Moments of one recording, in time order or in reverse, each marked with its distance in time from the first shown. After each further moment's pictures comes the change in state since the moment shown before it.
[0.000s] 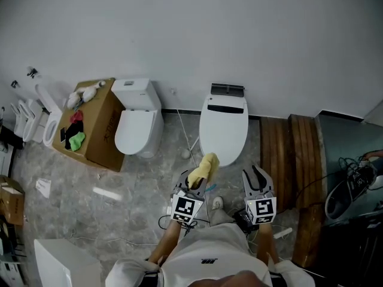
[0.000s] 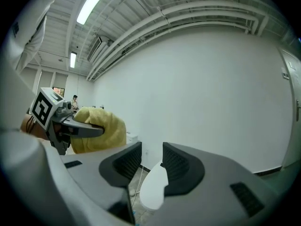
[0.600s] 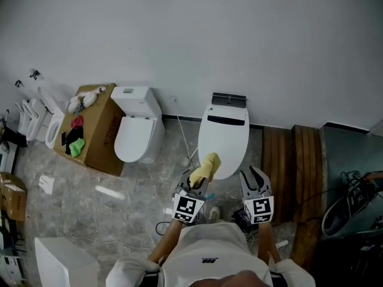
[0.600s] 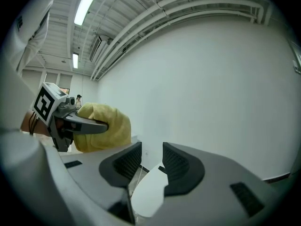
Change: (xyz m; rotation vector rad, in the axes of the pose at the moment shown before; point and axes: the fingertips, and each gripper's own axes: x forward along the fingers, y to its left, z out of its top) left arm 0.110 0.030 0.030 -0.003 0.018 0.031; right arm 0.089 -0.076 0.012 -0.018 0.024 0.080
